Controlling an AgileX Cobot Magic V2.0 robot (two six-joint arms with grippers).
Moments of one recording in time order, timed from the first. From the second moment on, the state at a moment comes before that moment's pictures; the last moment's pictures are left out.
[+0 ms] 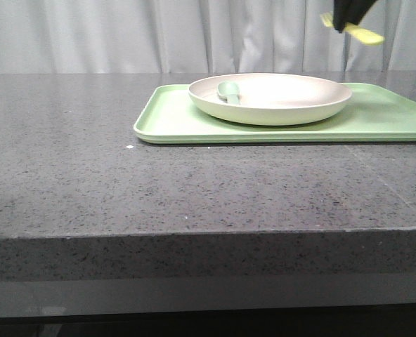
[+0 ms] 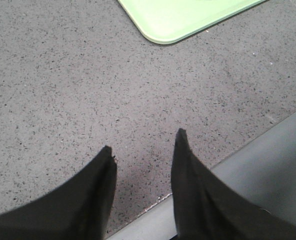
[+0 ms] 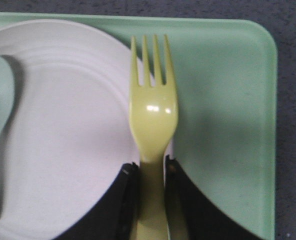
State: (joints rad) left arm -0.35 0.83 -0.87 -0.24 0.88 0.28; right arm 0.18 2.00 -2.13 -0.06 1.25 0.24
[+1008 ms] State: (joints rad) left arm -0.35 0.83 -0.87 -0.24 0.88 0.28; right arm 0.04 2.00 -1.83 0.05 1.10 0.14
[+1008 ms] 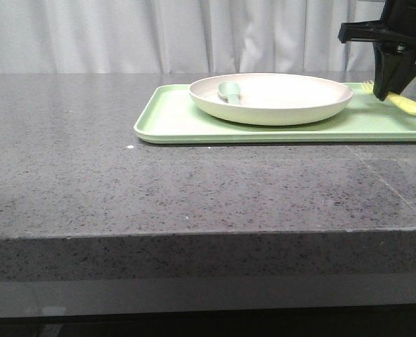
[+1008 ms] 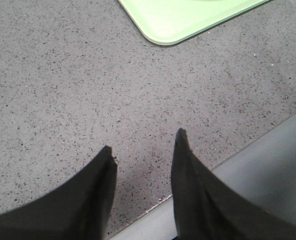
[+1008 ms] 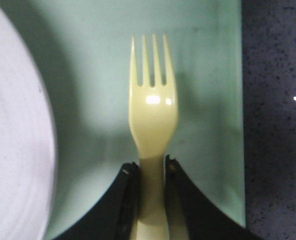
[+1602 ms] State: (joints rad) left arm -0.35 0.83 -0.87 -0.24 0.88 0.28; right arm 0.03 2.04 -1.83 0.04 1.12 0.14
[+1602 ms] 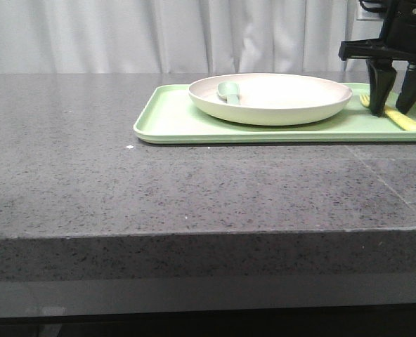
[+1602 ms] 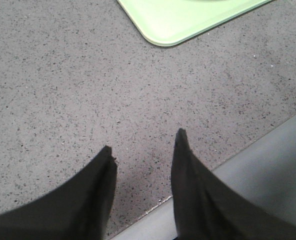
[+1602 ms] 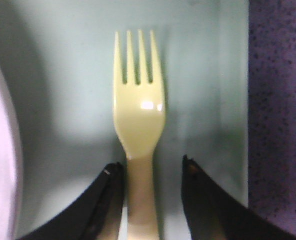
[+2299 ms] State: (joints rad) left arm -0.35 0.83 -0.87 -0.24 0.88 0.28; right arm 0.16 1.47 -1.55 0.05 1.07 0.06
